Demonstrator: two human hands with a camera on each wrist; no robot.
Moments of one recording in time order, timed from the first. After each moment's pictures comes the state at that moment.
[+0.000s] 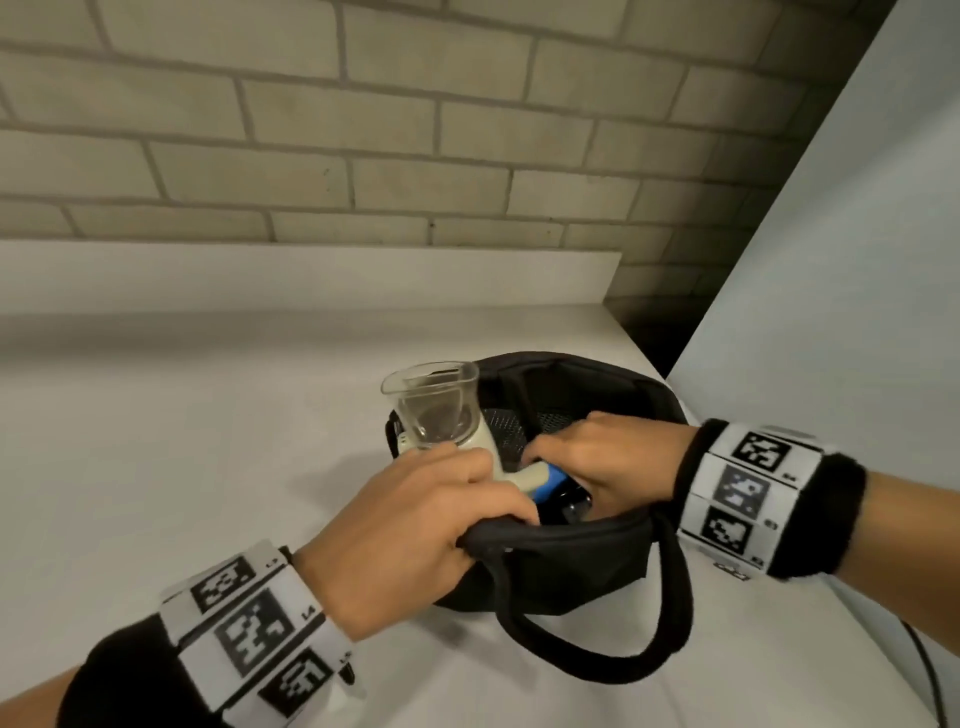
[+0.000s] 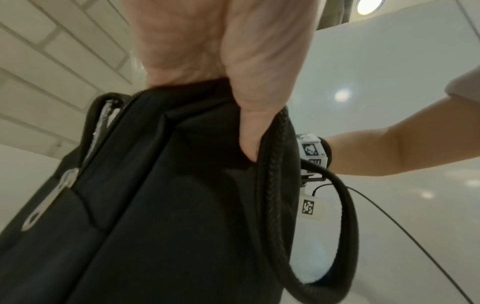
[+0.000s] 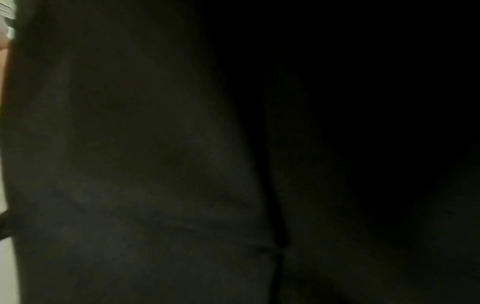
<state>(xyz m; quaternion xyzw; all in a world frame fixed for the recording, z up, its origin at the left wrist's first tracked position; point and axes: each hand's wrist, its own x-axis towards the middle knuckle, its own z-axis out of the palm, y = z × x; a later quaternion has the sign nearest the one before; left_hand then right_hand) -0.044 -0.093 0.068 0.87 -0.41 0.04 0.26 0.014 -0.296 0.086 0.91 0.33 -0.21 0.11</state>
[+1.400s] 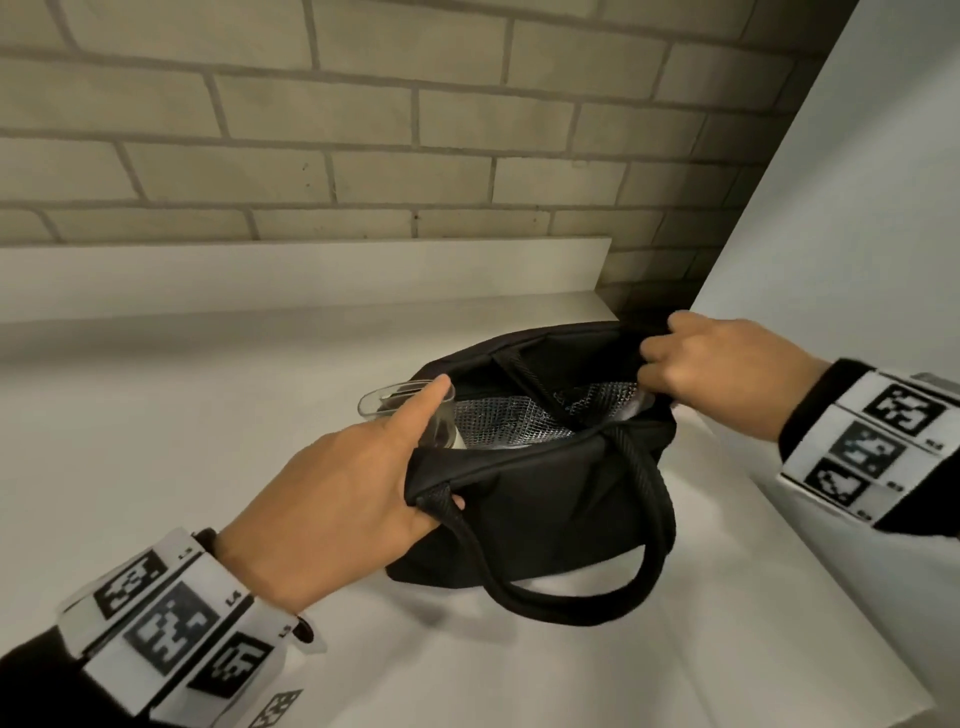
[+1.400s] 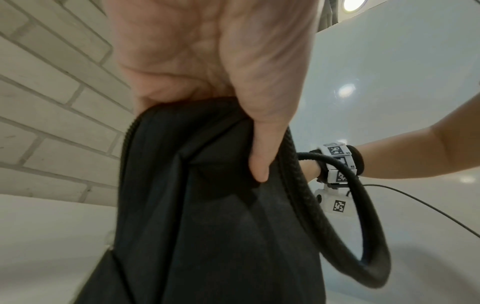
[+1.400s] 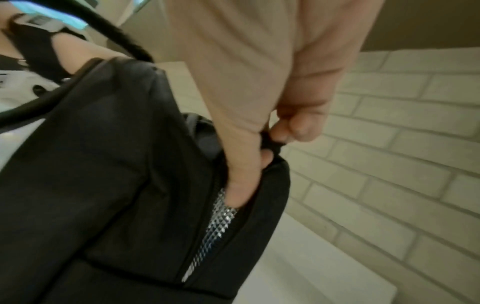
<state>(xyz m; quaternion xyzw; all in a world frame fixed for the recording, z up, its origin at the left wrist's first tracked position) -0.043 -0.088 0.085 0.95 -0.22 0.03 0.24 0.010 -0.362 0.128 0.91 0.29 0.03 0.29</state>
